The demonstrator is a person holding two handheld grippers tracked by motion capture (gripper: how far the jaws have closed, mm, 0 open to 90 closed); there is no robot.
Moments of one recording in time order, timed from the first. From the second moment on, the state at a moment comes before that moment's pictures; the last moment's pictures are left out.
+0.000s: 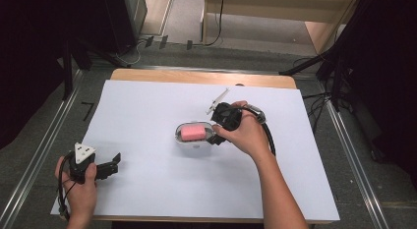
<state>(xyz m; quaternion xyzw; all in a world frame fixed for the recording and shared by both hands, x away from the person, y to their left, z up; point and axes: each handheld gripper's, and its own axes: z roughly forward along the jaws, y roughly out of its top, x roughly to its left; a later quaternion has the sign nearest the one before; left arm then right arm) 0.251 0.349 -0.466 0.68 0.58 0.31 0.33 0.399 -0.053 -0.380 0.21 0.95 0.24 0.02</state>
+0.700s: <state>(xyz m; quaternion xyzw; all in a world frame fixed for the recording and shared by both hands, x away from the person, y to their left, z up) 0.251 0.348 -0.466 0.68 0.58 0.31 0.33 0.378 -0.131 -0.410 0.33 0.90 0.27 0.06</state>
